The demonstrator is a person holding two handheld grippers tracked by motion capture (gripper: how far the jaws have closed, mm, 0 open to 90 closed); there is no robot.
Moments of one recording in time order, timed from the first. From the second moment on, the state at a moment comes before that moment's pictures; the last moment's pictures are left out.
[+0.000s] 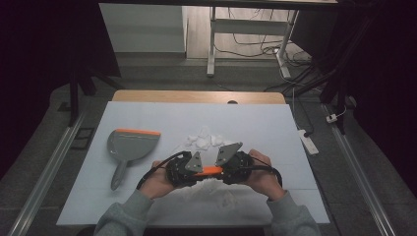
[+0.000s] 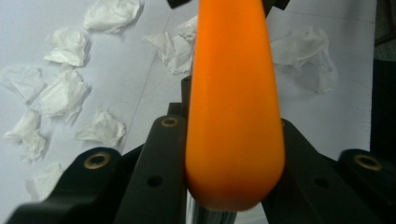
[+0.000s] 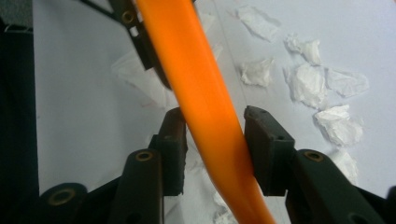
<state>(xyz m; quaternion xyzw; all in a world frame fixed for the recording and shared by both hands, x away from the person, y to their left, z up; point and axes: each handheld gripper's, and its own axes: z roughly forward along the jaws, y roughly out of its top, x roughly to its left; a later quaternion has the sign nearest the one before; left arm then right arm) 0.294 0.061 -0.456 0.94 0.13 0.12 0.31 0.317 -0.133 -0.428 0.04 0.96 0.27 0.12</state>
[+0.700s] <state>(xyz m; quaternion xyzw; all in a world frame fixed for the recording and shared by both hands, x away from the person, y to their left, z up) 0.283 0.133 -0.436 0.83 0.28 0.21 0.43 0.336 -0.159 -0.424 0.14 0.92 0.34 0.12</state>
